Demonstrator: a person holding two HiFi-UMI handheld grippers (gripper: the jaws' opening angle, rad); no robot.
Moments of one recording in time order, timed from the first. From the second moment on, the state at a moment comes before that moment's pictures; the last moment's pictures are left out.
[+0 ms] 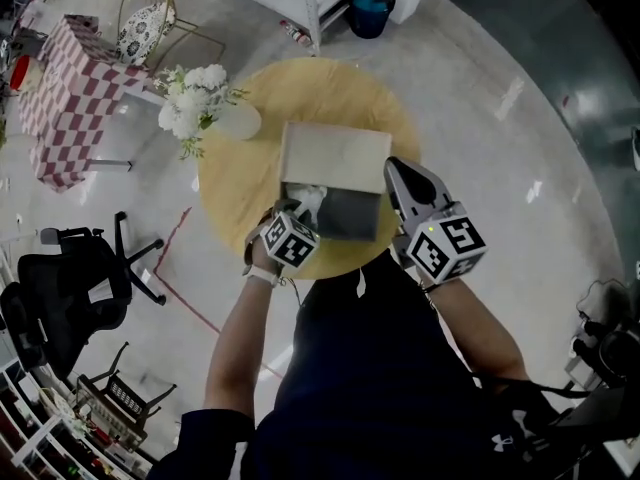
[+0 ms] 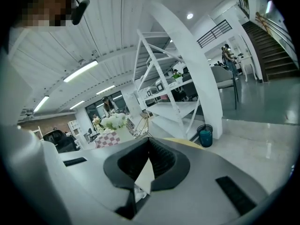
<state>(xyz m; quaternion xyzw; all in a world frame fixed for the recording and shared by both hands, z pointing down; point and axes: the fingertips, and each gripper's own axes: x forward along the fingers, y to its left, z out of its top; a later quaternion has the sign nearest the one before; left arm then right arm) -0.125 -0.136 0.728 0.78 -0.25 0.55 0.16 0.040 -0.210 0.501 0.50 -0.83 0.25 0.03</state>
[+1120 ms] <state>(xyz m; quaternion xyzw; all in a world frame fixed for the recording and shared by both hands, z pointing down) -0.126 -0.139 0.723 0.76 -0.26 0.57 0.17 0.033 -0.222 0.497 0.47 -0.84 0.25 0.03</state>
